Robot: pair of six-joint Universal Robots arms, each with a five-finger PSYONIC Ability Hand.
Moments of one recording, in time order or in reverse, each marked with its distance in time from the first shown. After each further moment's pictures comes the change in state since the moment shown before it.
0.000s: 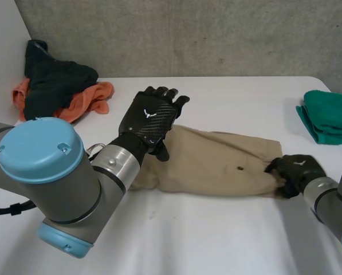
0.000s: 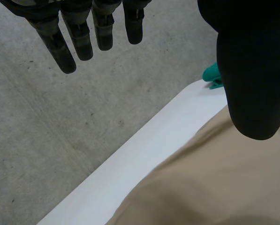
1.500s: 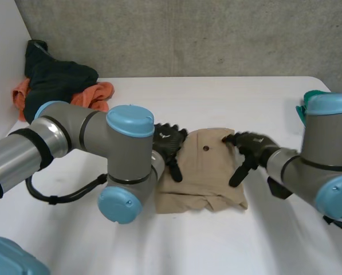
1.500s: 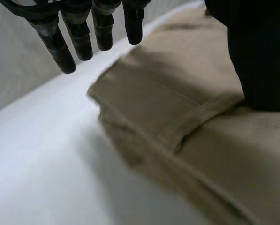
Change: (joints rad) left arm -0.051 -0.528 0.639 -0.502 -0.179 -0.121; right arm 0.198 0.173 -0.439 0.304 -0.119 0.305; left_hand 0.000 0.000 0.000 0.000 0.000; right_hand -0.489 -0.788 -0.938 -0.941 -0.861
